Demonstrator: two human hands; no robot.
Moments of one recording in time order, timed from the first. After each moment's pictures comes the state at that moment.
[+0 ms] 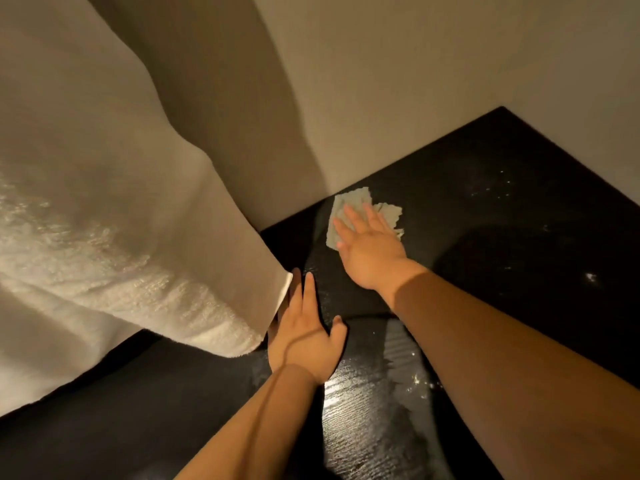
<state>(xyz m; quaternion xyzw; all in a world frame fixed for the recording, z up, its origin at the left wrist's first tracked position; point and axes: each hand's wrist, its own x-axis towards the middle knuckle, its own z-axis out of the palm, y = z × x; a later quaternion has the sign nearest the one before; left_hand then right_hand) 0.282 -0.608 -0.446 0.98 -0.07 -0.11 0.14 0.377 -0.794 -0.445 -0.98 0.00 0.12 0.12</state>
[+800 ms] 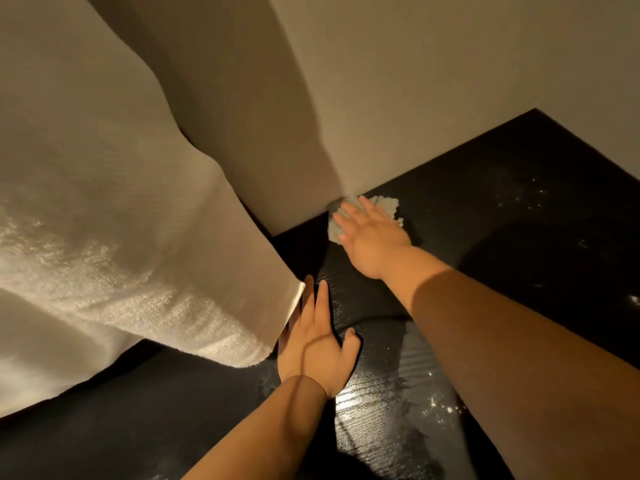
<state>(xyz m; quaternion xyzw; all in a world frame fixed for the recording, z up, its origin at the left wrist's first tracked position) 0.286 -0.609 -0.448 0.98 -0.08 -0.10 0.14 0.420 -0.793 -0.445 -0.98 -0.06 0.12 0.12</state>
